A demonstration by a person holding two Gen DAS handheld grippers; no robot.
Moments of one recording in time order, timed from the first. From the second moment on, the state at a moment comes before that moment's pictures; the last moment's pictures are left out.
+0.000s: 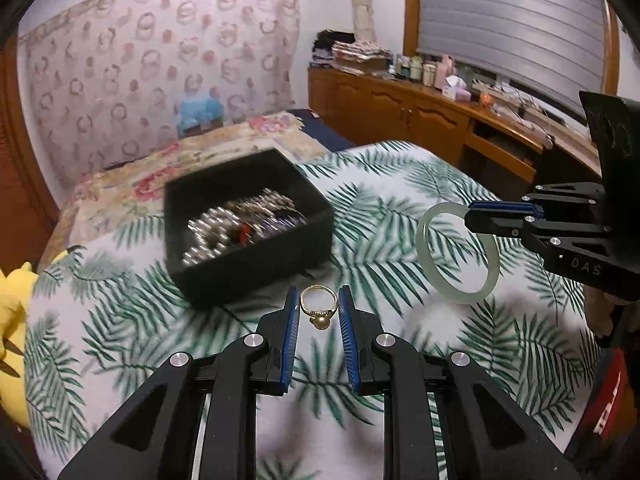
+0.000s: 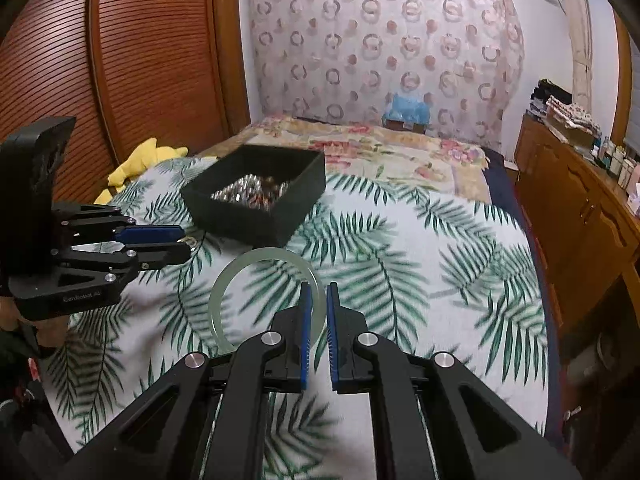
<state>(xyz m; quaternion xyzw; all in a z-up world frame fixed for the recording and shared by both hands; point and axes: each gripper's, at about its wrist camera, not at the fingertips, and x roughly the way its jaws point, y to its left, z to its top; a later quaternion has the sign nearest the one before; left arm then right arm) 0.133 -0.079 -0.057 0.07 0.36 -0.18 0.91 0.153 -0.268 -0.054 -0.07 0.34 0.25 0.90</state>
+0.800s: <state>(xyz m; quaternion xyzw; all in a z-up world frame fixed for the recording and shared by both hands) 0.204 -0.058 -0.030 0.07 0.34 -0.13 0.93 0.228 -0.233 -0.014 -0.07 0.32 0.24 0.91</state>
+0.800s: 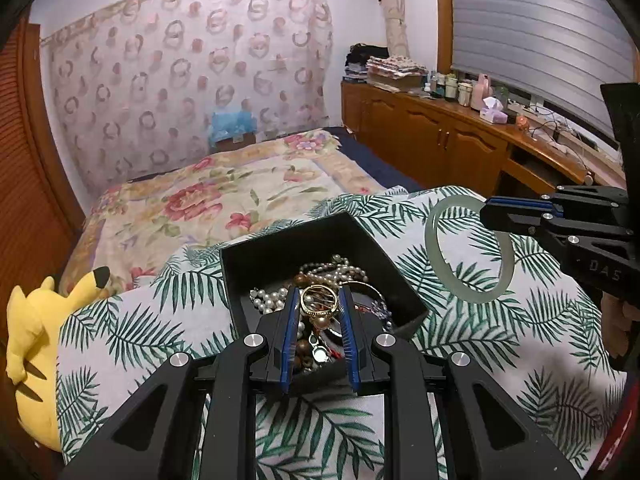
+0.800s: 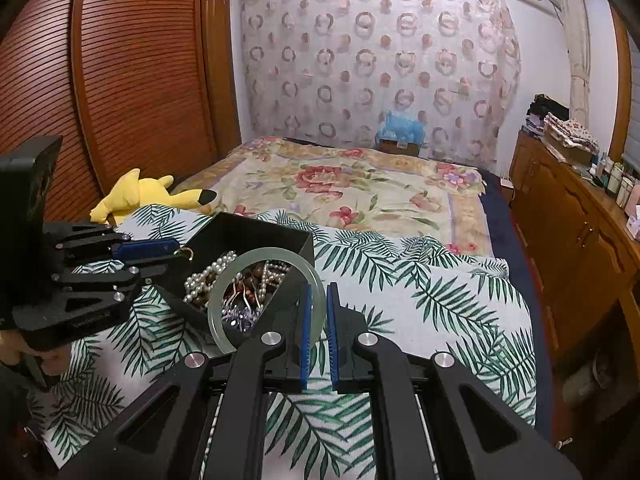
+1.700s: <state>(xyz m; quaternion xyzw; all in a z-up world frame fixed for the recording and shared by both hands) 0.173 0.034 -0.028 0.02 0.33 -0.04 0.94 0.283 -0.140 -0.037 -0.09 0.35 0.25 0.90</state>
